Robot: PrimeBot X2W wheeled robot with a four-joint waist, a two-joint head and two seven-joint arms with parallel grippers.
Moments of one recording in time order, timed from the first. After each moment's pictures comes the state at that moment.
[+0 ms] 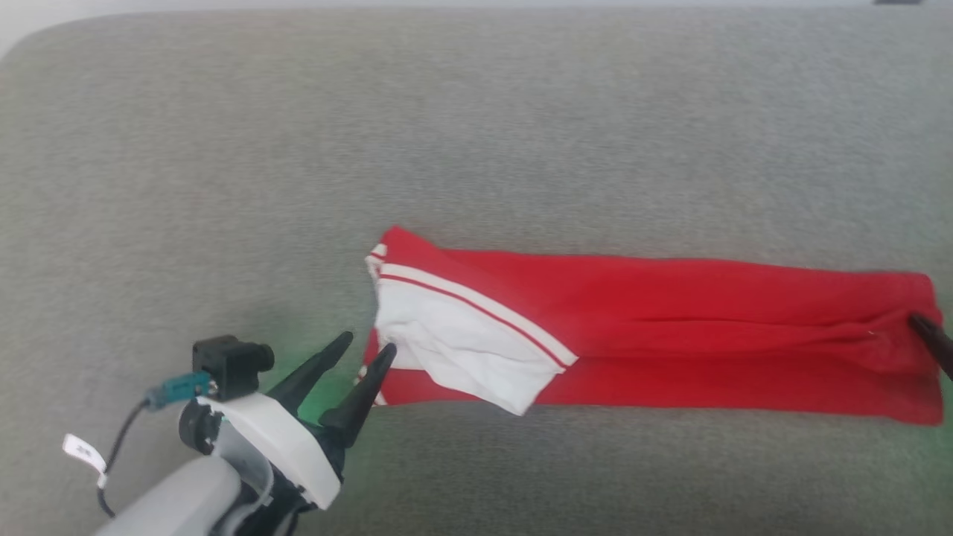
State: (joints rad) left arm -0.46 0.61 -0.89 0.27 -1.15 -0.07 -0.26; right arm -0.19 -0.72 0.07 0.26 0.97 0.13 0.33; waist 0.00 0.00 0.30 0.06
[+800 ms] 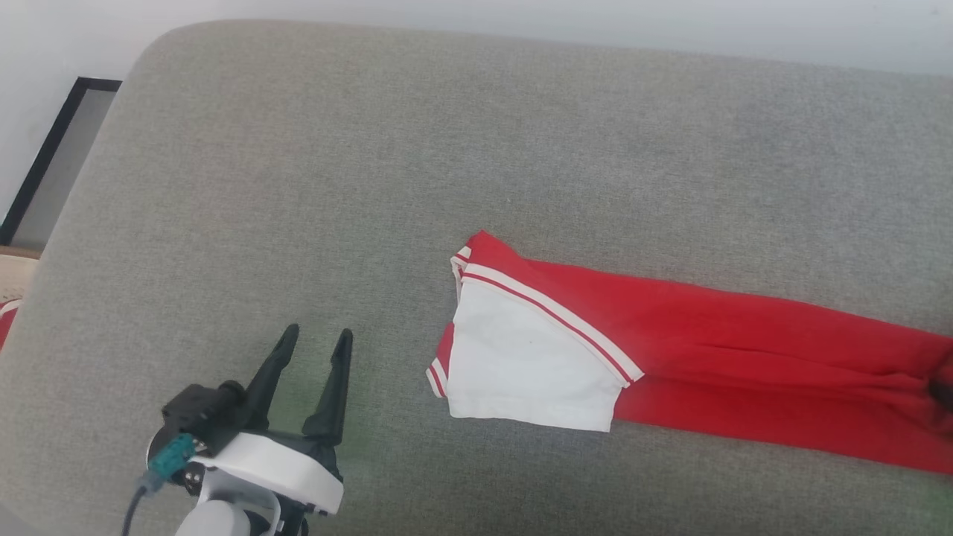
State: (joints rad) left arm -0.14 0.22 -0.18 0.26 -0.47 -0.13 -0.26; right arm -0.19 -0.66 -0.02 0.39 0.89 0.13 0.67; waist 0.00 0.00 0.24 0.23
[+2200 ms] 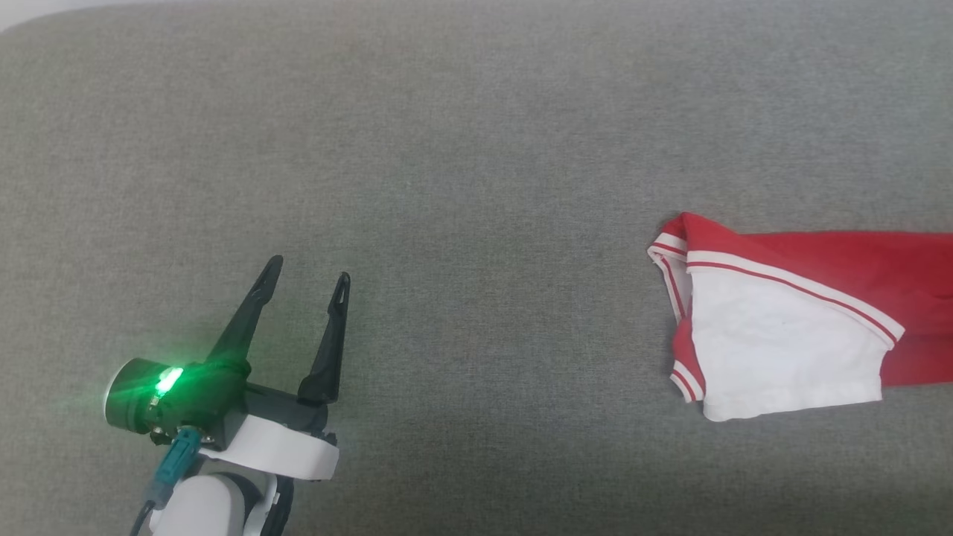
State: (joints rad) left arm -0.13 0.15 -0.06 0.01 -0.09 -0.13 -0.26; right arm -0.41 -0.79 -0.29 0.62 0.61 0.13 0.38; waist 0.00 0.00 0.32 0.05
